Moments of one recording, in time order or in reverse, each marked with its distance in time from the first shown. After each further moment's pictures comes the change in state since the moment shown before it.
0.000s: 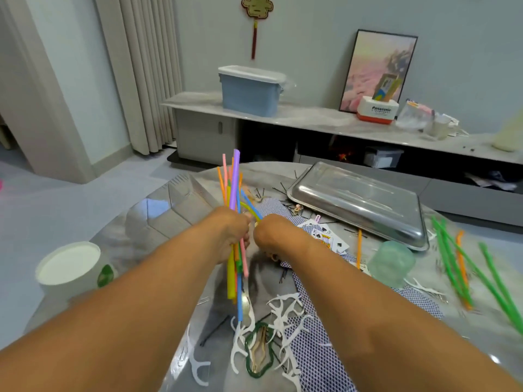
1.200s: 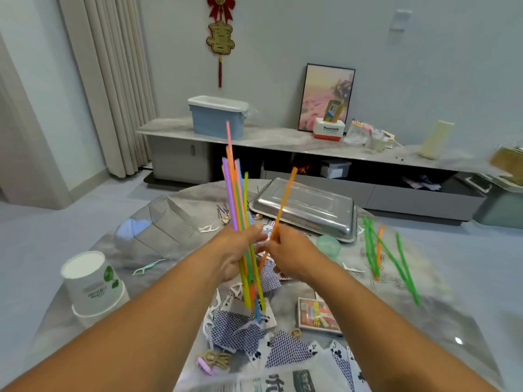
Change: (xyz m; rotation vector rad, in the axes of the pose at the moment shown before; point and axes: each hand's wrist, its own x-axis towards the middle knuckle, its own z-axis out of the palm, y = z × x) left_hand -0.103 0.010 0.050 -0.194 -0.290 0.015; right_hand -0.164 0.066 -0.054 0.518 0.188 0.016
